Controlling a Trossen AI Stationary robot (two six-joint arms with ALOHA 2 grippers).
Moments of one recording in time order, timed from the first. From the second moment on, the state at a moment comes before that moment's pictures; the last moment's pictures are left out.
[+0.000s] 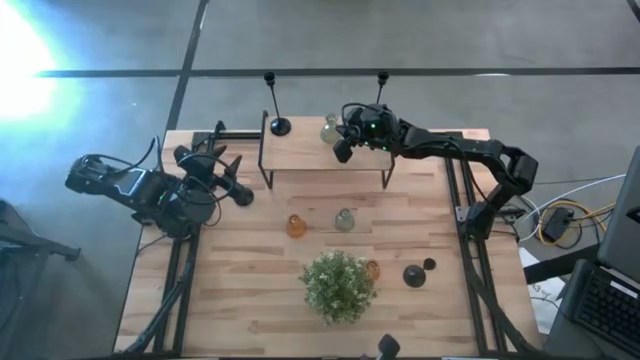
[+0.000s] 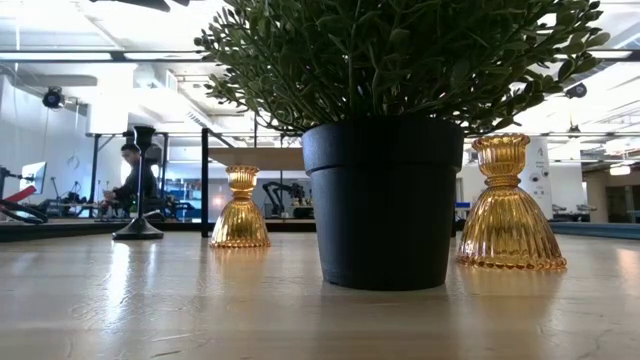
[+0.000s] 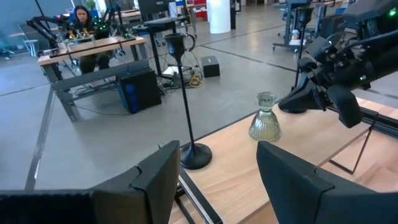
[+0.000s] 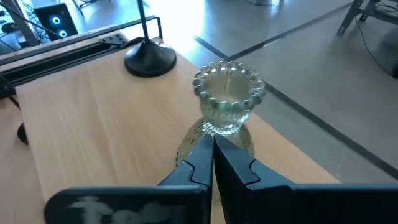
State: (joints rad) left arm -0.35 0.90 1.11 -0.93 -1.31 -0.68; right arm -0.49 1.64 1.20 -0.02 0.14 0.10
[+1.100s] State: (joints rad) left arm -0.35 0.90 1.11 -0.93 -1.31 -0.68; right arm -0.50 1.71 1.25 0.02 0.10 0.07
